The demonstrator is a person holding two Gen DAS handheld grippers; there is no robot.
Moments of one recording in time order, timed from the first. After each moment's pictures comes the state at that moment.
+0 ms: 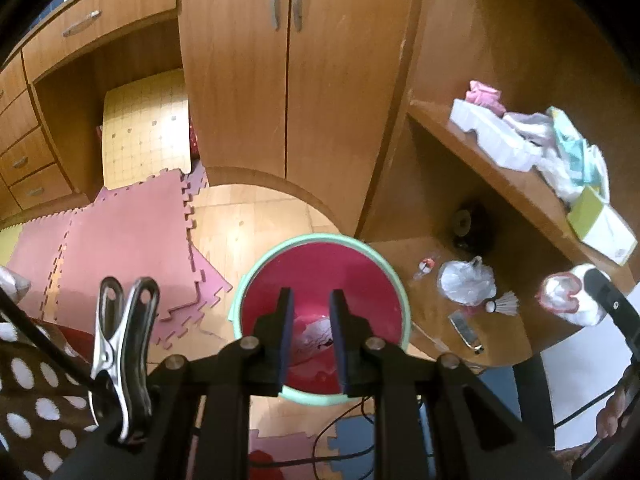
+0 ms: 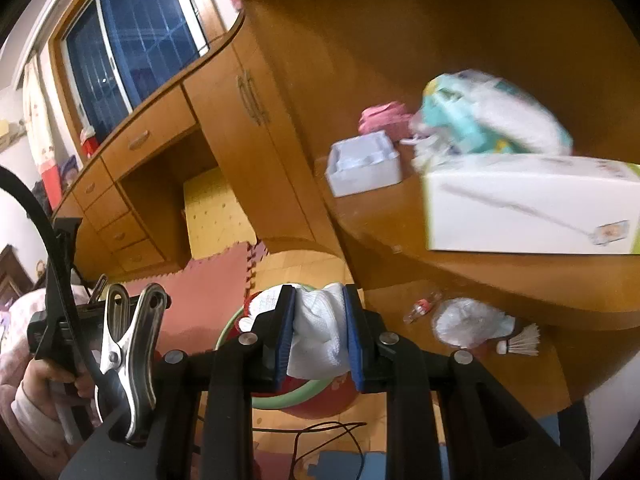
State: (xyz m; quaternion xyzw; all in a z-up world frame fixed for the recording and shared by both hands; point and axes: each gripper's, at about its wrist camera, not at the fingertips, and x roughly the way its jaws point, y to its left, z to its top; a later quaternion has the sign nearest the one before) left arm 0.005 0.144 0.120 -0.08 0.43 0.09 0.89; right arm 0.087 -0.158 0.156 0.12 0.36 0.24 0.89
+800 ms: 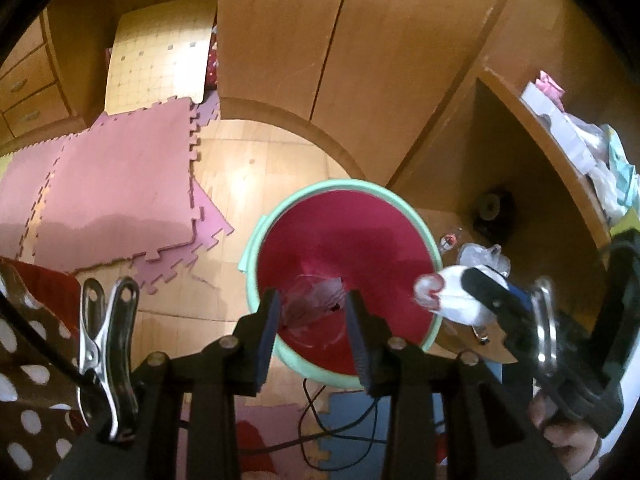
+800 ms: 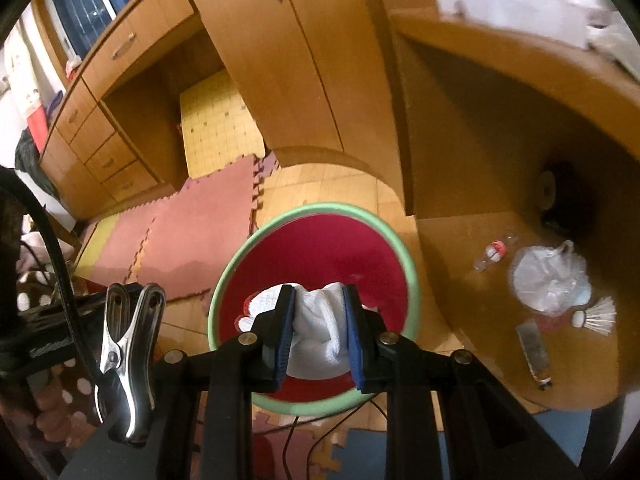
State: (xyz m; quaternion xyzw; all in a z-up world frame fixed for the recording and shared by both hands) left arm 0.012 0.200 0.054 -0.16 0.50 0.10 0.85; right arm 0.149 -0.014 0.048 0.06 0.49 0.27 0.83
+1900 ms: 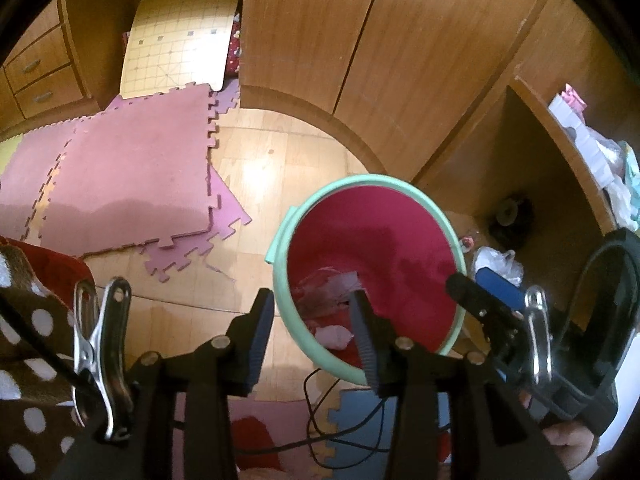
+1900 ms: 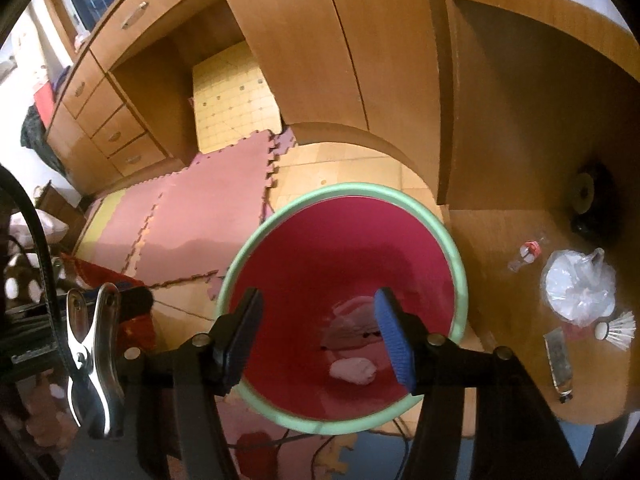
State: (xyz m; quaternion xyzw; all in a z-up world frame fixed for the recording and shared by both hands) left arm 0.003 0.220 0.045 -0.18 0.51 0.12 0.84; right arm 0.152 0.023 0.027 0.04 0.51 0.30 0.80
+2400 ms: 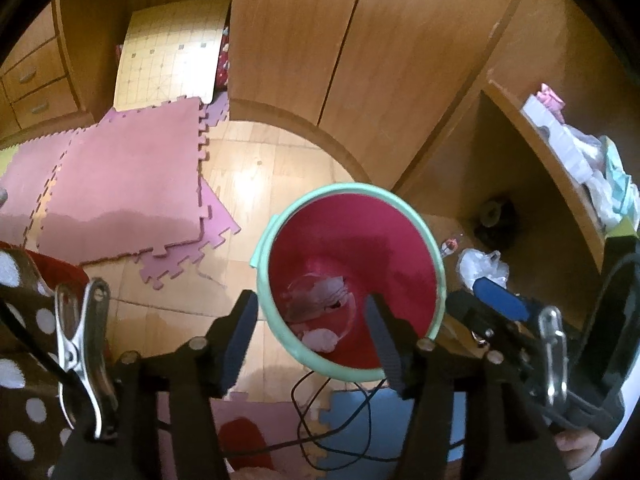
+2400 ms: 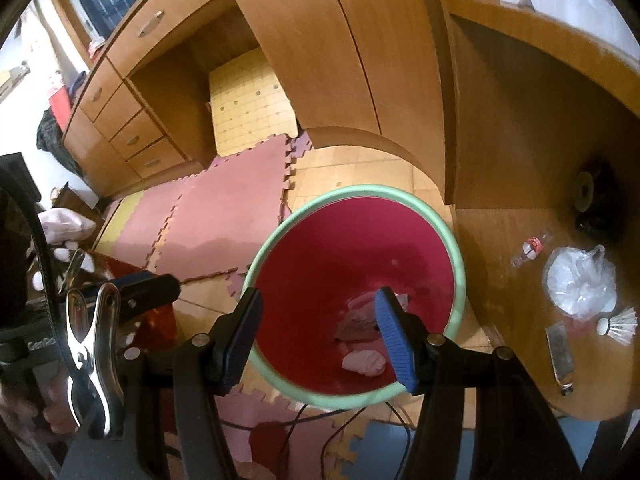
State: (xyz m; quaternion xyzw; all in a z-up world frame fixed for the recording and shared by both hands) left arm -0.003 0.201 0.067 -0.17 0.49 0.11 0.85; right arm 0.141 0.001 0.053 0.05 0.51 0.32 0.80
